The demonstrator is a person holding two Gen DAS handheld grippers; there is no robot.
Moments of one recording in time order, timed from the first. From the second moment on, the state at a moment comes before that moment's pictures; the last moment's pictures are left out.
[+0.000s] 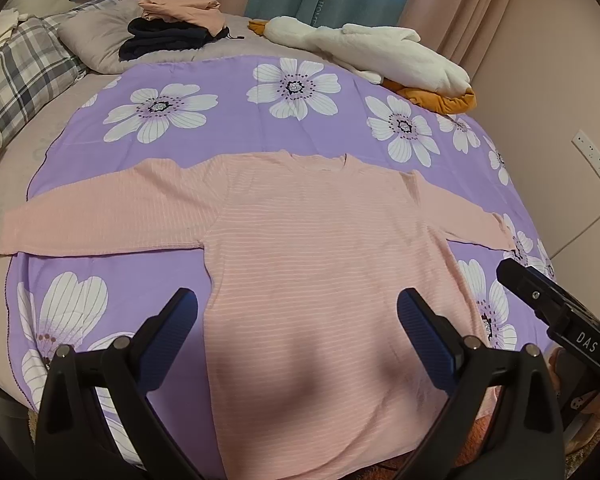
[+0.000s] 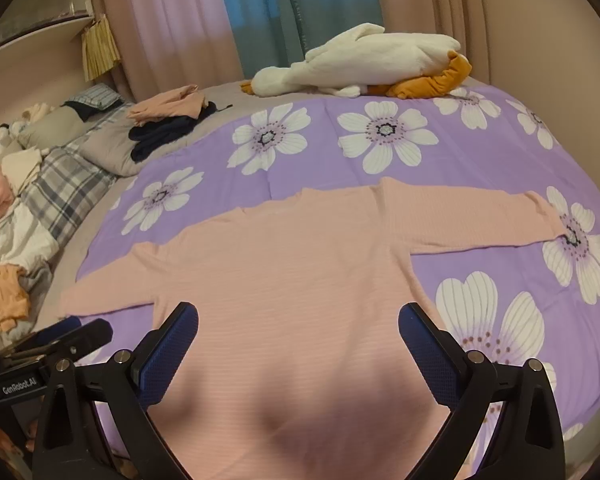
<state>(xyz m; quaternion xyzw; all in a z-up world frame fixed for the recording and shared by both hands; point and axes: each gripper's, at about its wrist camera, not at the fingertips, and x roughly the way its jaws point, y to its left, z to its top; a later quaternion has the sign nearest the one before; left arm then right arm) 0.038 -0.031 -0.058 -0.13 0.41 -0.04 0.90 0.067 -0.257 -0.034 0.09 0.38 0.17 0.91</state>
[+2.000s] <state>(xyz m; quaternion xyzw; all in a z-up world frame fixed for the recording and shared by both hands) 0.120 -0.067 -0.165 -0.19 0.53 -0.07 0.82 0.258 -0.599 -0.215 0.47 0.44 -0.08 0.76</state>
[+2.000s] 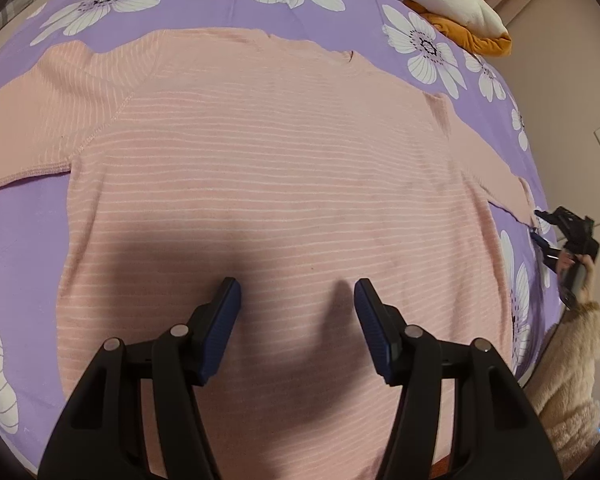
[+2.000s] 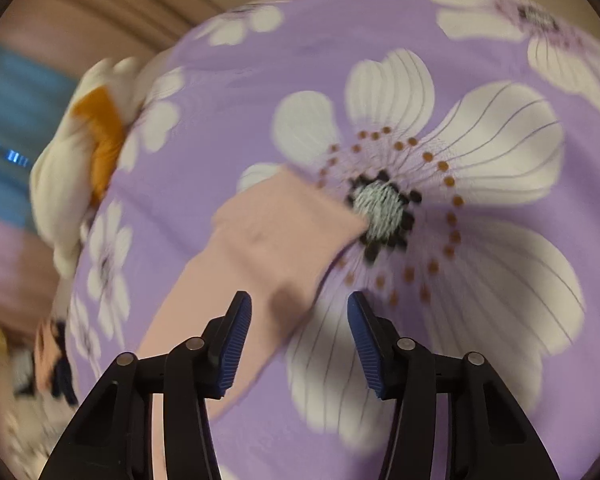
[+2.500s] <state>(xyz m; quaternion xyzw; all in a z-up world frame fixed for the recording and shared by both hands) 0.122 -0.063 -0.167 -0.21 0.53 -0.07 0.82 0.271 -0.624 -0.199 0.46 0.38 -0.11 0.79</state>
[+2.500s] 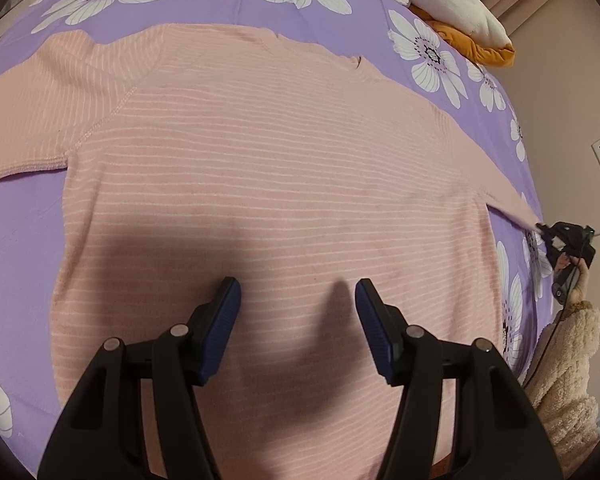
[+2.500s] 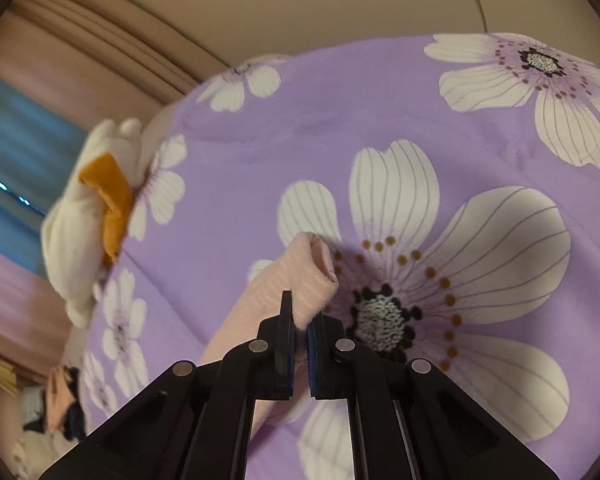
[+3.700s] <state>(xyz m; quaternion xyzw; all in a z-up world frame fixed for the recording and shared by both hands) 0.085 0.025 -0.108 -0.22 0.44 0.00 0.87 0.263 -0.294 -0.002 0.15 0.35 0.18 0.91</state>
